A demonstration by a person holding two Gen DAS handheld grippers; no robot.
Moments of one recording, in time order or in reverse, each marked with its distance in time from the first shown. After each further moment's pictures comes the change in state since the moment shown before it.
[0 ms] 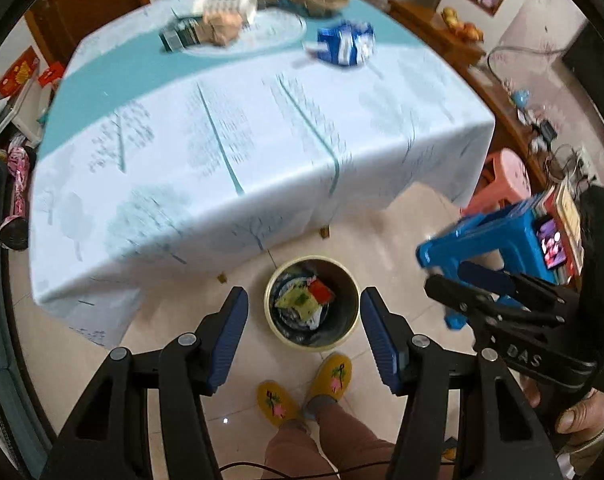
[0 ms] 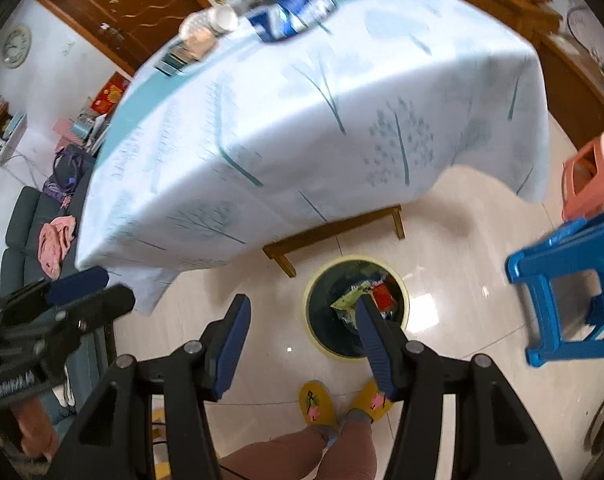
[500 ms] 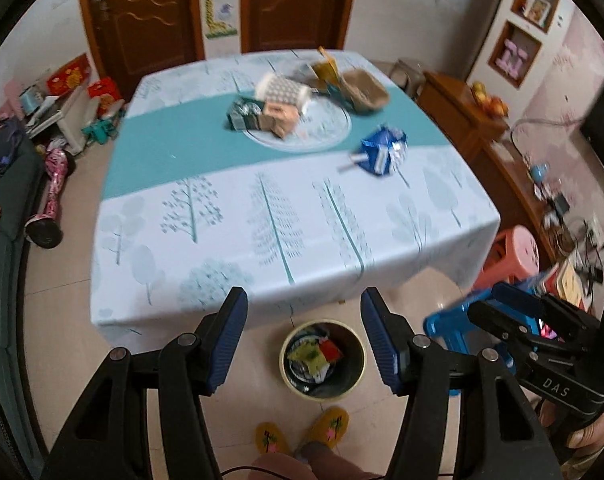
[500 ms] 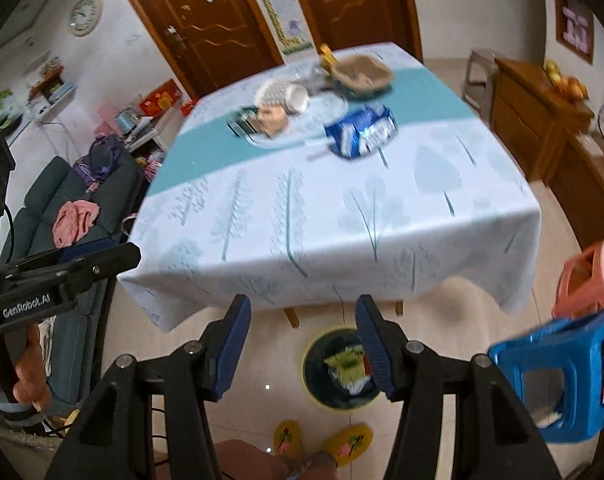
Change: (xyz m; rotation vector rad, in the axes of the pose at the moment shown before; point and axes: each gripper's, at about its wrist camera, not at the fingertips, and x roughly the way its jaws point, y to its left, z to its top) left arm -0.079 0.022 0.031 -0.137 -0.215 0.076; right arm -0.078 0.038 0.045 -0.225 -0.180 0.032
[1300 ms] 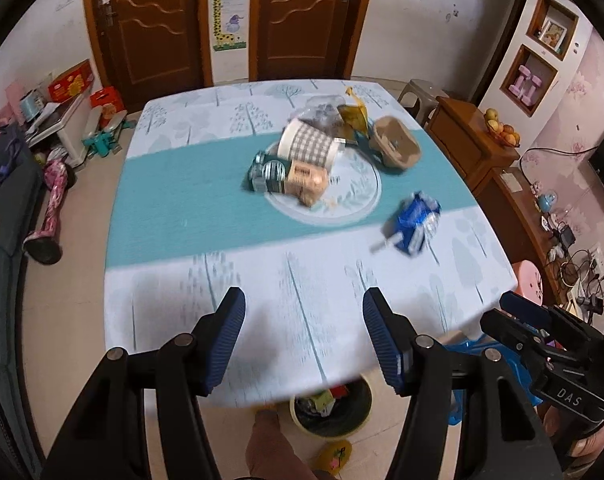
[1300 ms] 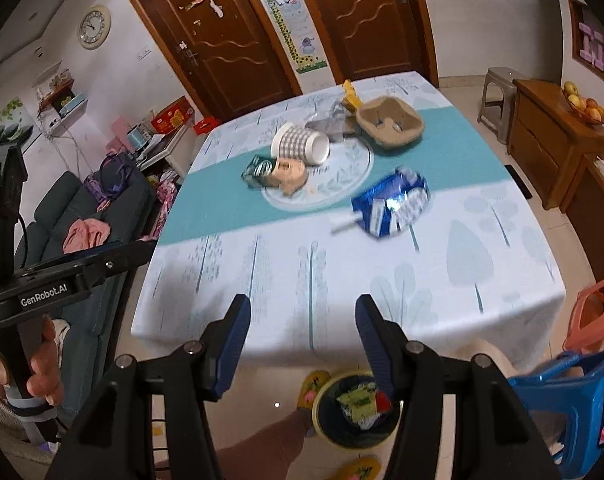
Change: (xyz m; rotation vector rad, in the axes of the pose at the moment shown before) left arm 0.038 0.042 0.110 -0.013 -0.030 -0.012; right arm 0.034 0.013 0.097 0.016 -0.050 0.030
